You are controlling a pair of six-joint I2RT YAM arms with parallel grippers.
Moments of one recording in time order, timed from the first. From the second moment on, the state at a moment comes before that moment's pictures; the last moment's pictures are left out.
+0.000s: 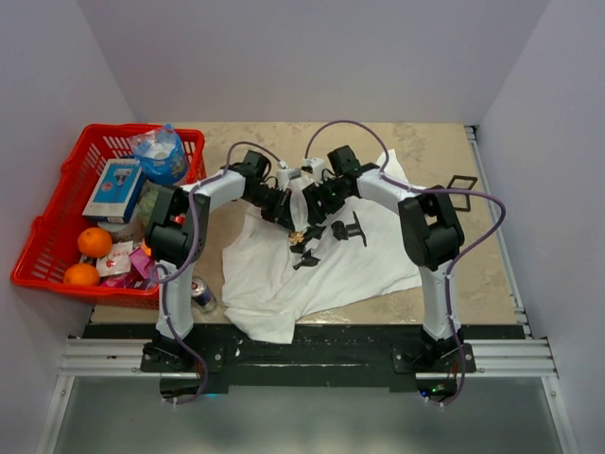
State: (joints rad) left arm -0.35 2.12 1.49 -0.58 0.81 0.09; right arm 0.46 2.15 1.58 -0.48 -0.46 -0.17
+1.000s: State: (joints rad) left arm -0.36 2.16 1.49 -0.60 0.83 0.11; right arm 0.47 2.15 1.59 -0.48 -0.44 -0.17
